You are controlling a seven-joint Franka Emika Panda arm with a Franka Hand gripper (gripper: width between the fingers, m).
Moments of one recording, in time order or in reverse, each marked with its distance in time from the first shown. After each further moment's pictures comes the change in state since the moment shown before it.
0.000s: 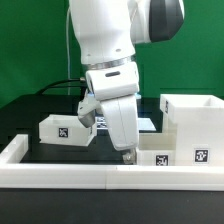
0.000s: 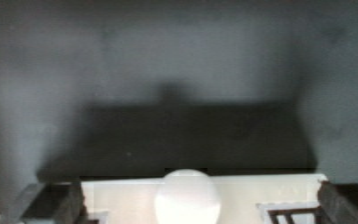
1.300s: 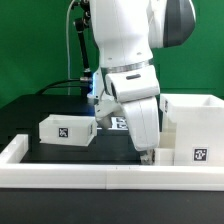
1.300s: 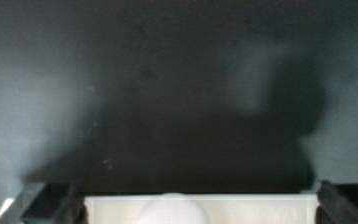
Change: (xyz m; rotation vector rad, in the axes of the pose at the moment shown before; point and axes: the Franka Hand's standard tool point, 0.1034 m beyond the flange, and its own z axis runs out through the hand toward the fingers) arm 0.029 -0.008 0.014 -0.020 -0.007 -0.029
